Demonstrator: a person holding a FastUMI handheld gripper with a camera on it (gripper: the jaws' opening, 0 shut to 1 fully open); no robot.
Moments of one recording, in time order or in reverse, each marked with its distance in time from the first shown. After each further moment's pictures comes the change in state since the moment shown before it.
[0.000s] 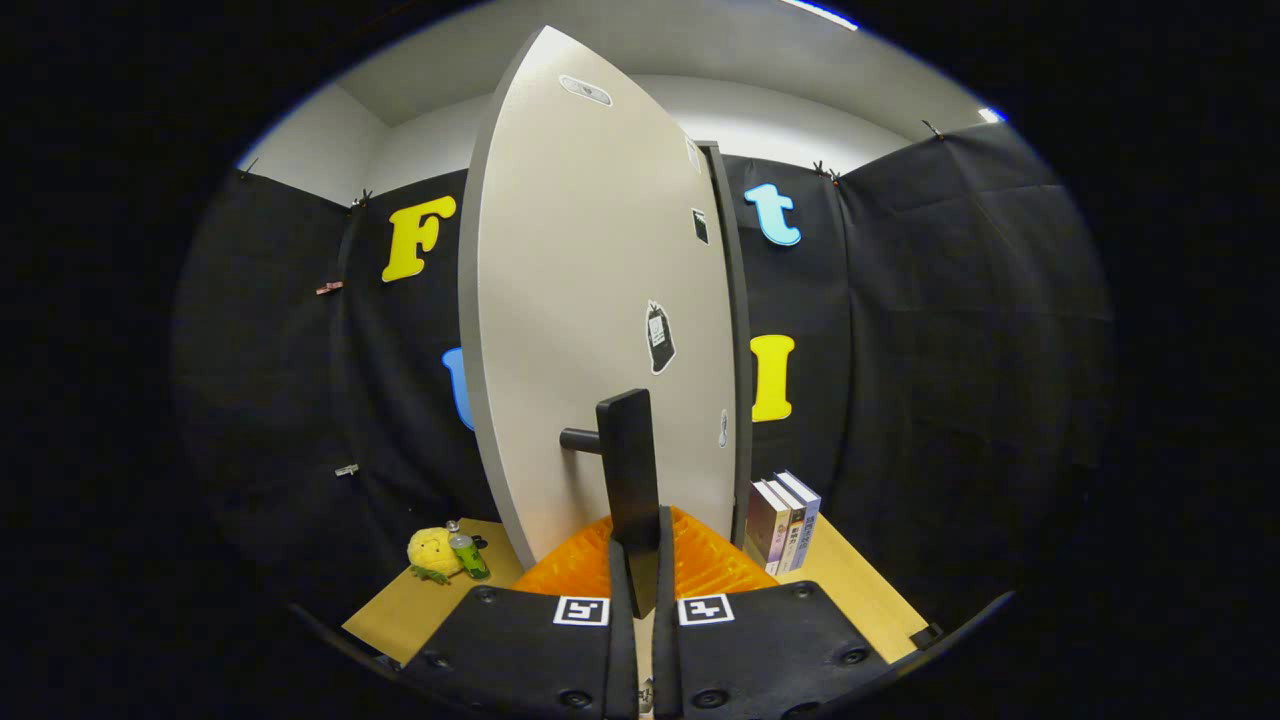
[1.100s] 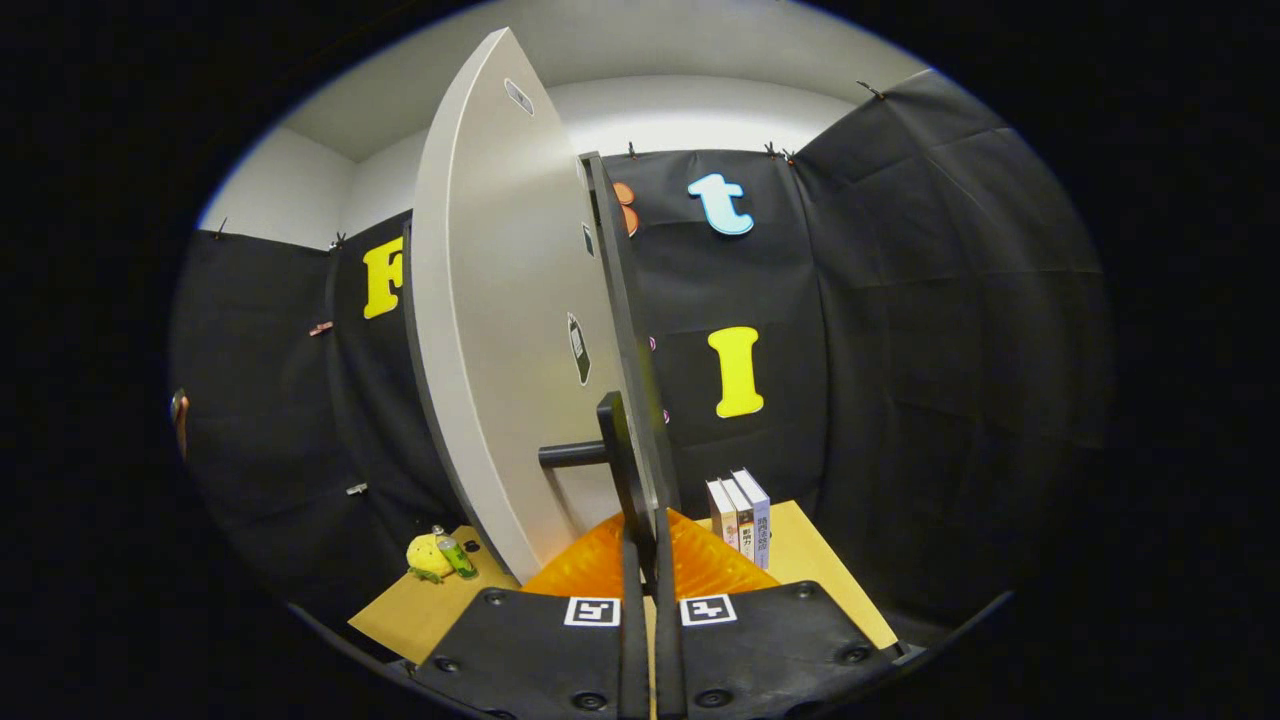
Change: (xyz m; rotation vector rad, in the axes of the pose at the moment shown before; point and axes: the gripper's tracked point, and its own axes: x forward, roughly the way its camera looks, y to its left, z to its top) arm 0.003 -0.142 0.016 0.117 0.005 0.102
